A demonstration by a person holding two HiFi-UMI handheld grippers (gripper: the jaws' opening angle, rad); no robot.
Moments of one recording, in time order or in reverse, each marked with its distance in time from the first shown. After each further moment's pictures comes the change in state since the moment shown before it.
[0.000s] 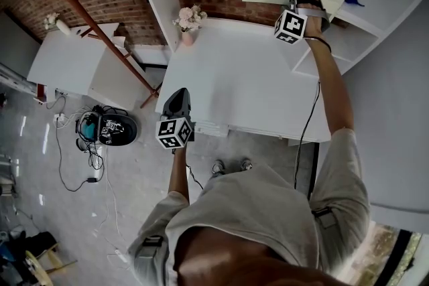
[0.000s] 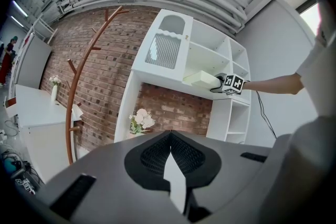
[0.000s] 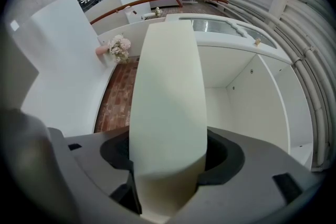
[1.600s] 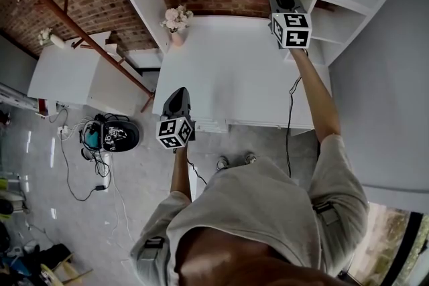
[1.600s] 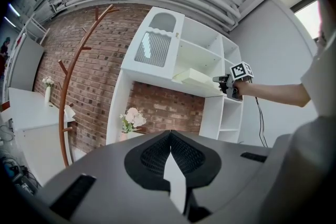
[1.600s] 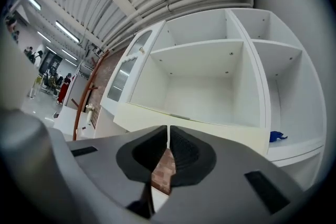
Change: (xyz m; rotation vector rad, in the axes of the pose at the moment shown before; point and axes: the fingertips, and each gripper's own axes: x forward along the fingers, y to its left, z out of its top) left arm -0.004 -0.037 -0.001 0.034 0.022 -0.052; right arm -0.083 -0.019 -0.022 1.341 -0.309 0.023
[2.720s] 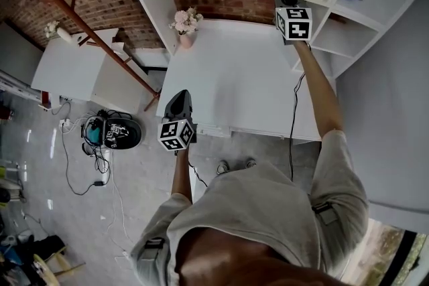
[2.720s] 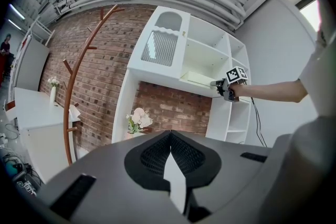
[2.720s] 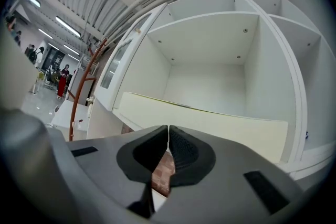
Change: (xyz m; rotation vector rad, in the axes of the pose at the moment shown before) left arm 0.018 0.024 0.000 -0.016 -0.003 0.056; right arm 0.078 -0.007 -0.027 -0.035 0.060 0.035
